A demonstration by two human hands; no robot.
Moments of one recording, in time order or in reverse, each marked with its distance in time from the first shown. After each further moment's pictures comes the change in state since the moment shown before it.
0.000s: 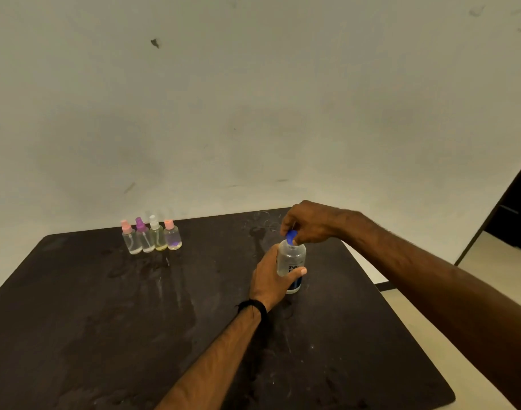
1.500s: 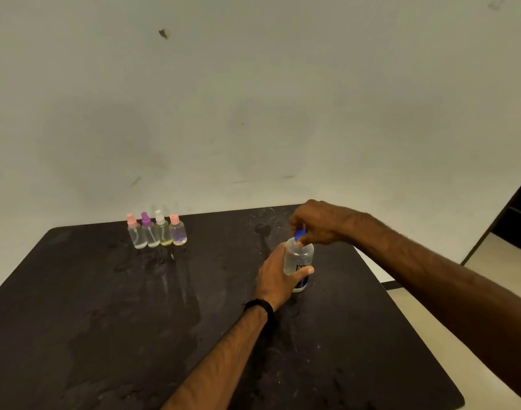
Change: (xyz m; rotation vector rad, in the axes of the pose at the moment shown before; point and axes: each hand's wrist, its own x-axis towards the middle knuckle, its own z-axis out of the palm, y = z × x) left_hand 0.000 -0.008 0.000 -0.001 0.017 0.035; right_hand -0.001 -0.005 0.005 -0.163 0.044 -0.042
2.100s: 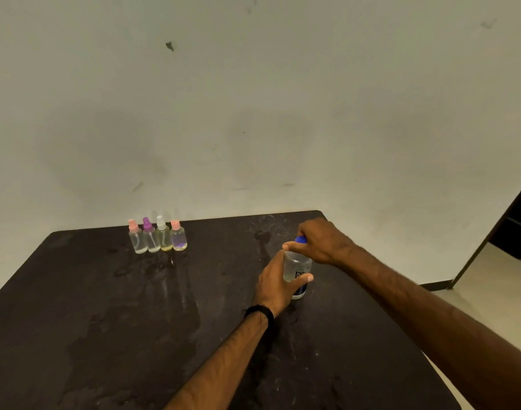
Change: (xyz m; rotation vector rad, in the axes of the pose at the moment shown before) left_hand 0.001 -0.008 0.004 -0.061 0.003 -0.015; right_hand 0.000 0.003 0.043 0.161 0.235 0.267
